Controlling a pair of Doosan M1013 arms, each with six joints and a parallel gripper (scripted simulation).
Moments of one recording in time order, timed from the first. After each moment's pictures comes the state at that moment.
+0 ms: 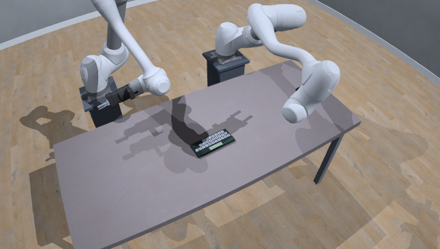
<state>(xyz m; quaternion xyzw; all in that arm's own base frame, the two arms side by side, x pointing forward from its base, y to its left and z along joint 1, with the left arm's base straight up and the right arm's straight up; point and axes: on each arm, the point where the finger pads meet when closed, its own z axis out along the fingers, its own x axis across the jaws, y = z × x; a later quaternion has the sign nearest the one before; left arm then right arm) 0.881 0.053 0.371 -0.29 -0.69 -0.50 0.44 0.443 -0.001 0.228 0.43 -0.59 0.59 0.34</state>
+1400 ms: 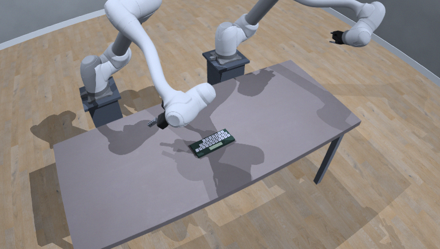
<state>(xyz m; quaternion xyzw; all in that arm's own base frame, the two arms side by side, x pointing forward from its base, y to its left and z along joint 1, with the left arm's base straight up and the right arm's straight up) 0.568 0.446 0.366 -0.26 -0.83 -0.10 0.48 0.597 0.219 0.133 -0.20 -0.89 0.40 0.13</state>
